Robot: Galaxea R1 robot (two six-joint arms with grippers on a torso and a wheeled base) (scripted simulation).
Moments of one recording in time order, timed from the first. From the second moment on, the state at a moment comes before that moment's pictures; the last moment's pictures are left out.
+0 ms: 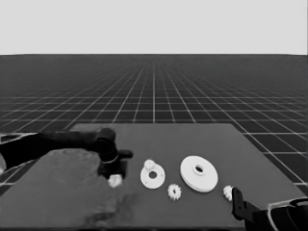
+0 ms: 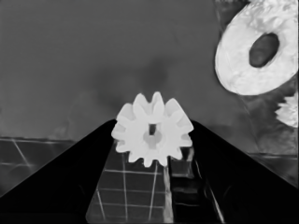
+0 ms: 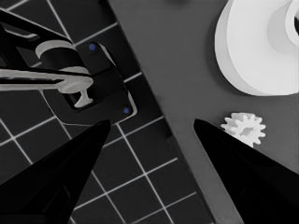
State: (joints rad) left arm 0.02 2.52 -1.01 0.21 1.58 -1.57; right arm -0.35 1.76 -0.39 -0.70 -1.18 0.32
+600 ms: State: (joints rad) left arm 0.16 2.92 -1.46 0.34 1.54 -1.47; right arm -0.35 1.76 -0.39 -0.70 -1.18 0.32
